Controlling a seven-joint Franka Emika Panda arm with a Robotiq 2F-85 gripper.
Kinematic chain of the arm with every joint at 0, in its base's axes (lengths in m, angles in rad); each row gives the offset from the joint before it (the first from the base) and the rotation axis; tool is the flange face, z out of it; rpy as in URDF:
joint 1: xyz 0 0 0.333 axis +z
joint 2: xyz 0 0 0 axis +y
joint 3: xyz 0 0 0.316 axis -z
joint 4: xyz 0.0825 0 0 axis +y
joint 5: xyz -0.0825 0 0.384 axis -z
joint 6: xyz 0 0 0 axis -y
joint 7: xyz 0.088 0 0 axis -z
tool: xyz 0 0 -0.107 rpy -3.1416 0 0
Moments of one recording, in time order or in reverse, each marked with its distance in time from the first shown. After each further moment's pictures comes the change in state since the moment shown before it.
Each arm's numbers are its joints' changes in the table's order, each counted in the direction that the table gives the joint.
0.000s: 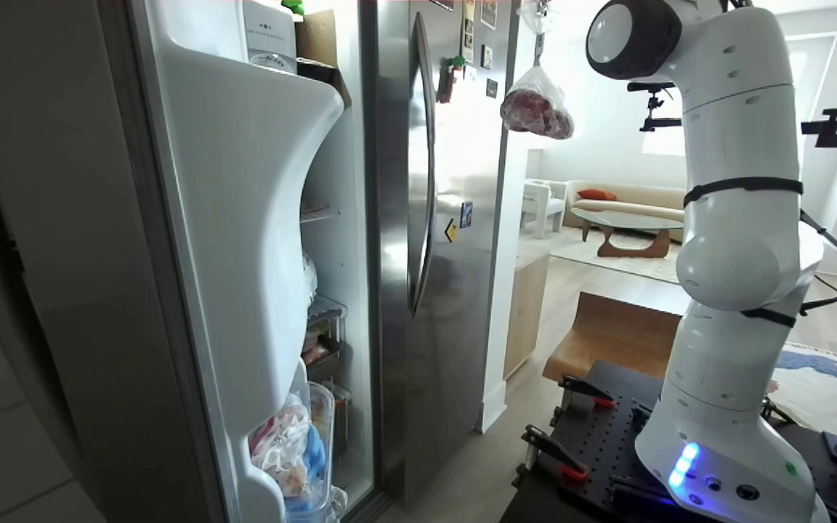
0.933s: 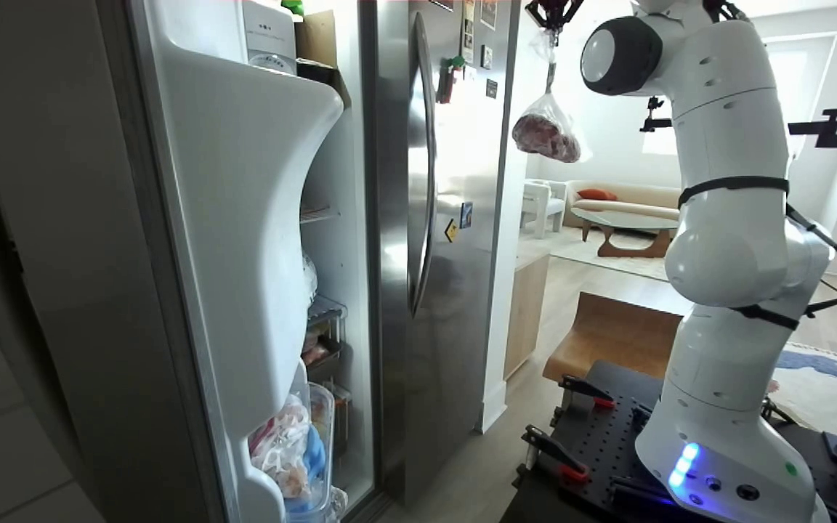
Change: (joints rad) arm -0.149 0.080 0.007 0.000 -0.059 -0.030 0.021
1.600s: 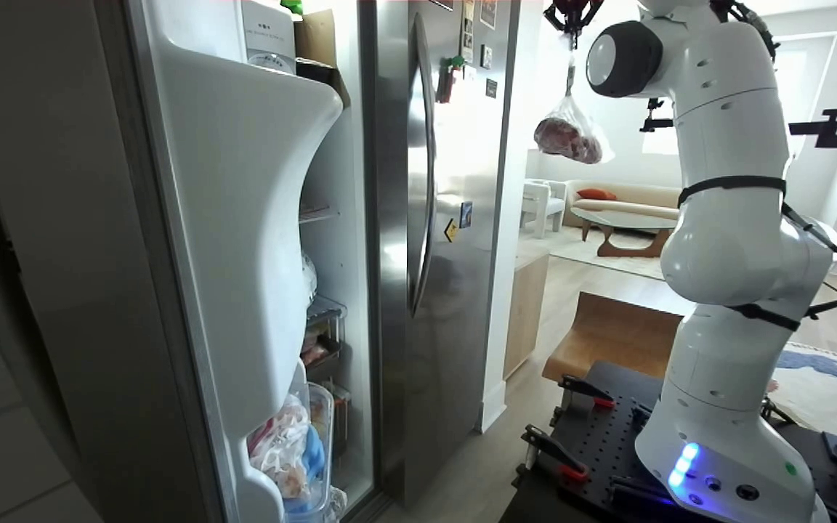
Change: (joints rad) arm -0.069 0.006 0.030 0.000 -0.002 -0.013 0.000
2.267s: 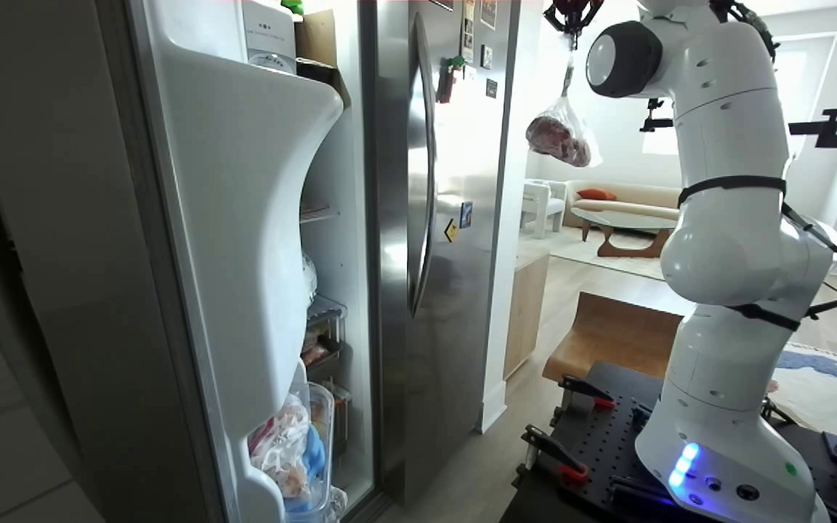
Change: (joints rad) arm -0.001 0.003 0.000 0.001 0.000 -0.003 0.000
